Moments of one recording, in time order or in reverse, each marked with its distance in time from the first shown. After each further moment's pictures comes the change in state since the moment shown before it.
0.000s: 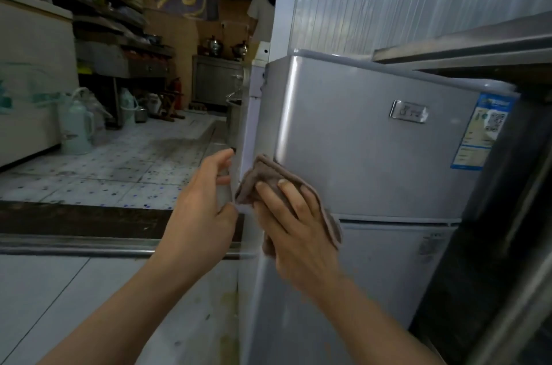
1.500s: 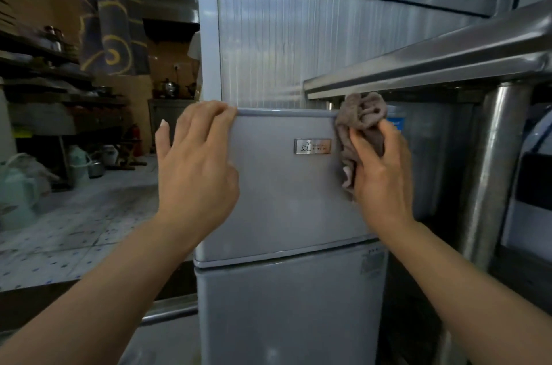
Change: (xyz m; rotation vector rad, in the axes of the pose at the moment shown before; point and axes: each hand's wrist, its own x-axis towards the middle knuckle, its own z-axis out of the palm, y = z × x) left_hand 0.079 0.110 0.043 0.563 0.247 0.515; right_hand -0.001 0.192 -0.079 0.085 0.367 0.670
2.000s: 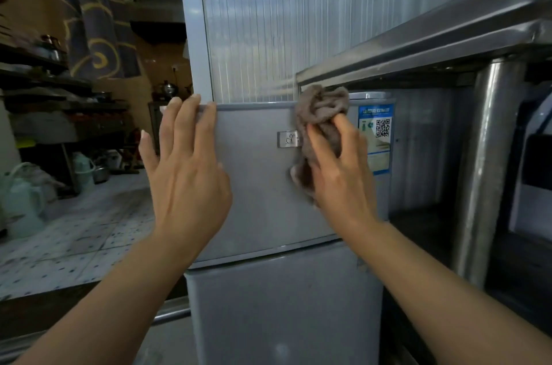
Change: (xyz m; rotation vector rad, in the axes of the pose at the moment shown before) left_hand -0.009 0.012 0.019 0.067 0.042 -0.047; right_hand -0.018 -0.016 0.018 0.029 -0.120 -0.079
